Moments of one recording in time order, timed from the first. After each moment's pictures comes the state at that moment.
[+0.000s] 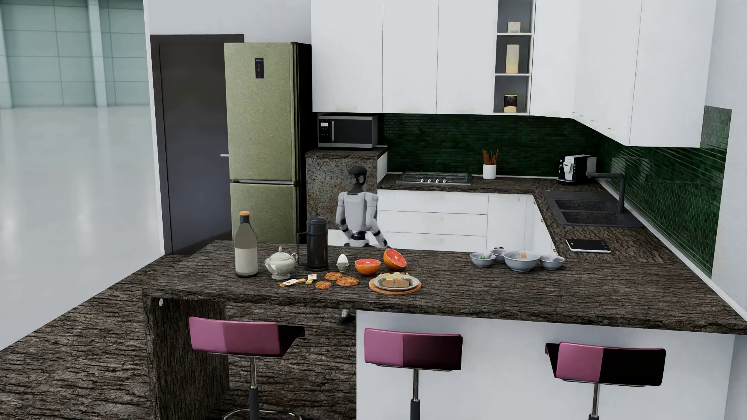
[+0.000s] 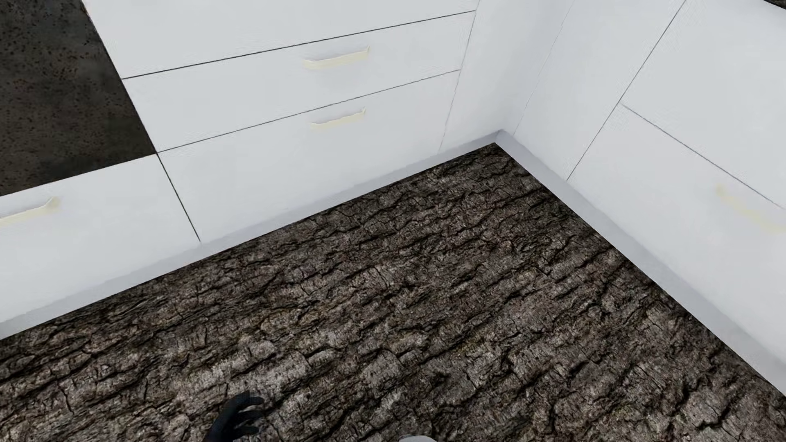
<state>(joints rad) -0.50 -0.50 -0.19 0.09 0.03 -0.05 -0.04 0.02 0.02 0.98 0.84 0.20 0.30 -0.51 -0.39 0.17 -0.13 -0.24 0.04 -0.06 0.06 0.59 0.64 0.03 0.04 0.01 0.09 0.09 -0.02</state>
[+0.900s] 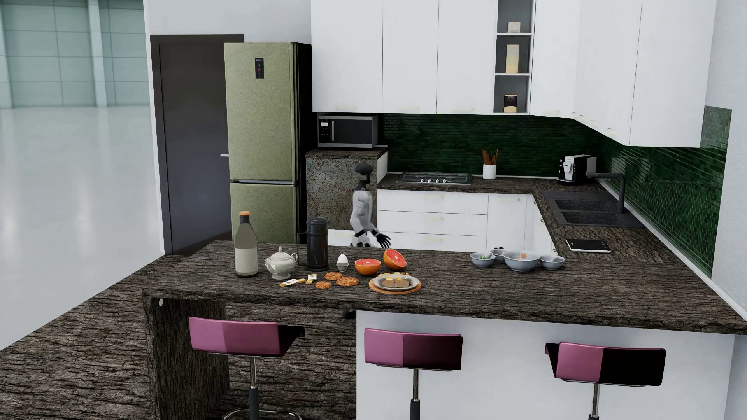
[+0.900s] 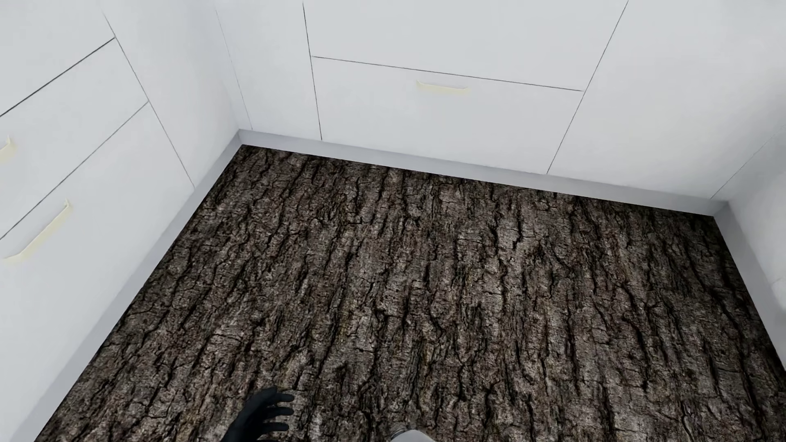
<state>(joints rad) -0.35 -0.48 -0.33 0.18 0.05 0.00 -0.03 0.12 0.03 0.75 0.68 0.18 0.30 -0.40 -0.23 0.17 -0.12 -0.14 0.06 -0.12 0.03 0.54 0.67 0.01 0.08 0.05 0.09 -0.08 -0.01</state>
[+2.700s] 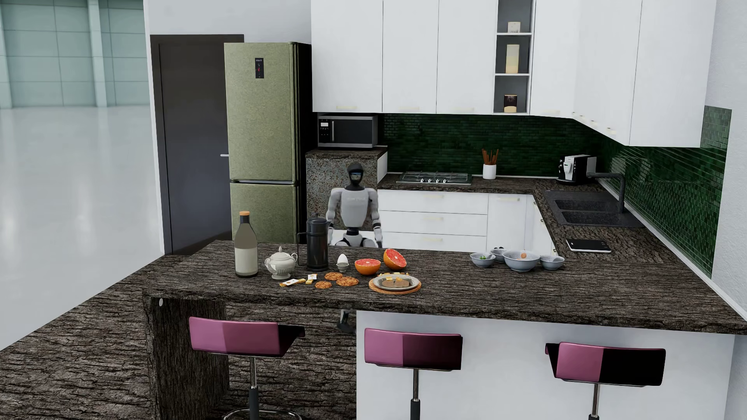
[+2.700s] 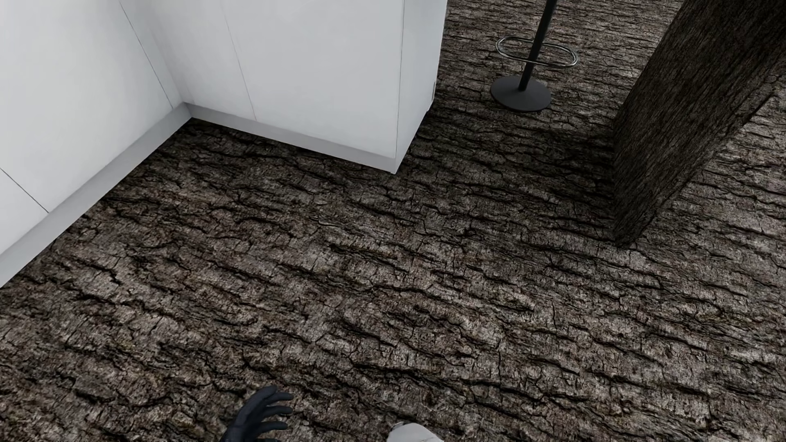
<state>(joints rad) -0.34 -0.50 -0.33 0.15 0.02 -0.02 0.05 0.05 0.05 0.74 0.71 0.17 0.29 -0.41 -0.28 0.17 -0.14 -0.10 0.00 -0.11 0.04 0.55 0.65 0.02 0.10 0.06 0.18 -0.08 -0.04</state>
